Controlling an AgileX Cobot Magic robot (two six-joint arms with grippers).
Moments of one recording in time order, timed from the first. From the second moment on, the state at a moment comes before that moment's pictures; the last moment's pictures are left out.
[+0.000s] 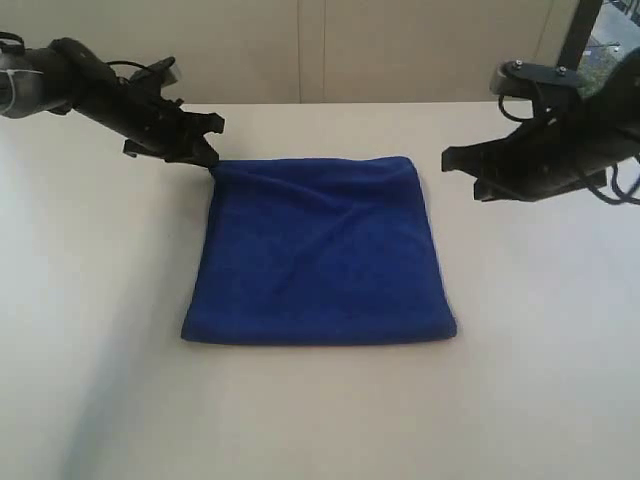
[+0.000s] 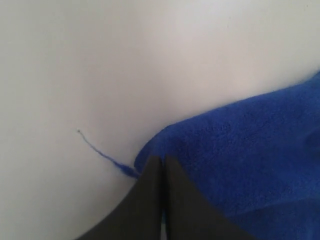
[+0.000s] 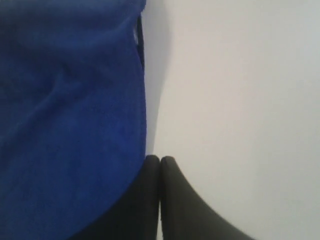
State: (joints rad) left arm -0.15 2.43 -2.04 -0.75 0.84 0.48; right arm 0.00 1.74 -1.09 0.41 0.42 -0.20
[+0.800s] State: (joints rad) left arm -0.15 2.45 -2.04 -0.74 0.86 0.48; right arm -0.04 2.43 -1.91 0.78 0.62 -0.30
